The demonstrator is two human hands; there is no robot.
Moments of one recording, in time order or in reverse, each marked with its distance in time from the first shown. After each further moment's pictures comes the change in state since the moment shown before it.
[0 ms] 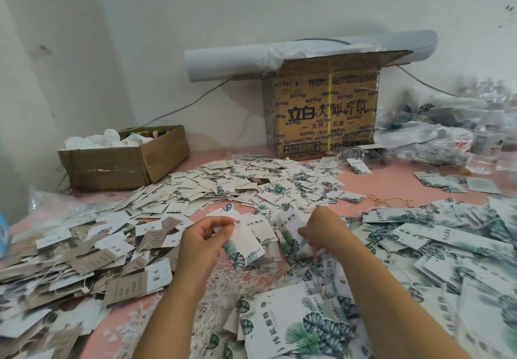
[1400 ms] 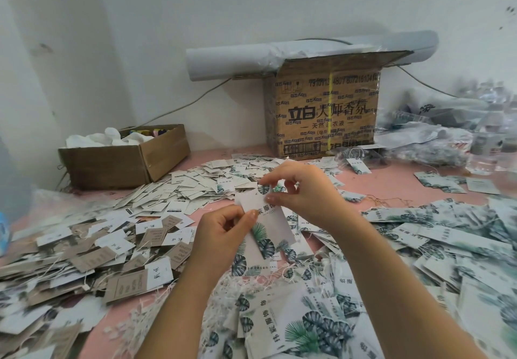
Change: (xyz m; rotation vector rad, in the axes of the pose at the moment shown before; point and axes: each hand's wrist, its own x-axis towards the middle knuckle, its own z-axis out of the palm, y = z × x) left_hand -0.013 0.028 0.014 0.083 -0.213 0.246; right_hand -0.047 -0.048 -0.043 0.278 0.180 -0.792
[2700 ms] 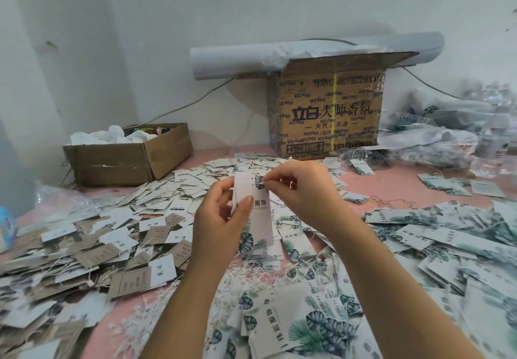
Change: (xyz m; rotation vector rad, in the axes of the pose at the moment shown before) left_hand 0.002 0.008 0.002 -0.063 0.181 0.175; right_hand -0.001 -0.018 0.009 -0.070 0.132 -0.010
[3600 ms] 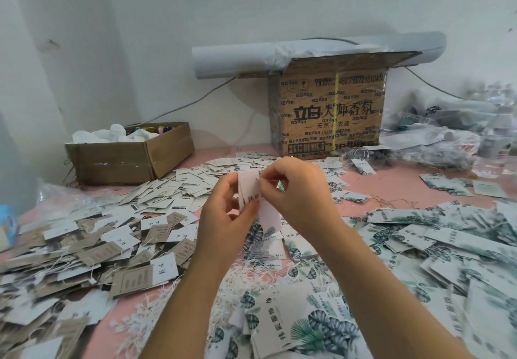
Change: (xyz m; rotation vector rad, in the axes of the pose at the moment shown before) left_hand 0.002 0.008 0.000 0.013 -0.058 0.035; right_hand -0.004 -0.013 0.013 -0.133 0.123 -0.073
